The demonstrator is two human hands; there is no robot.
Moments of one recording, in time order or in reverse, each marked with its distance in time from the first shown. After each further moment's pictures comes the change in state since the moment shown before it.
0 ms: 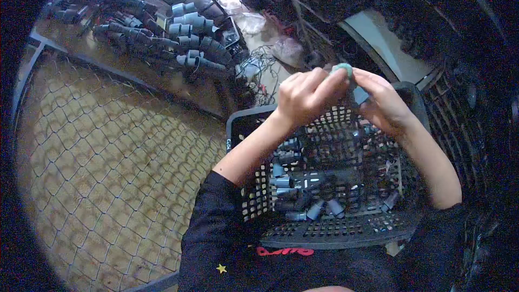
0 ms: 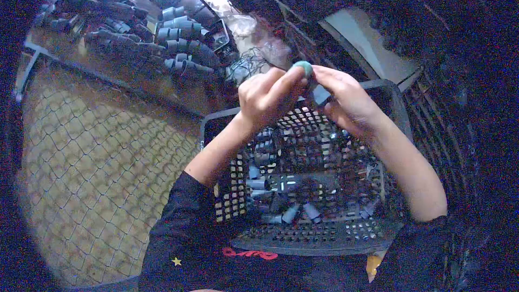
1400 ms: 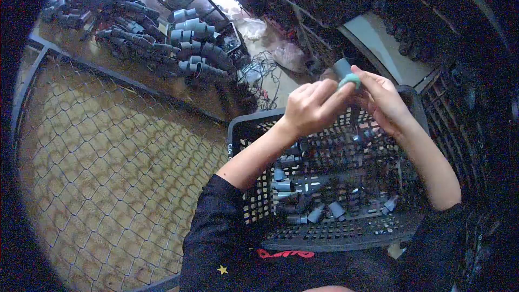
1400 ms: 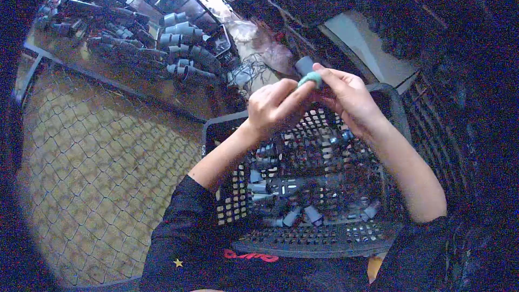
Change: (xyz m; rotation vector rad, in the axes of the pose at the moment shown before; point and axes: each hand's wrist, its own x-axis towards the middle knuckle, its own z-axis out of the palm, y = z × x) left_hand -0.005 0.008 0.004 -0.059 -0.092 0.055; right_hand 0.000 -0.003 -0.008 -0.066 0.118 -0.063
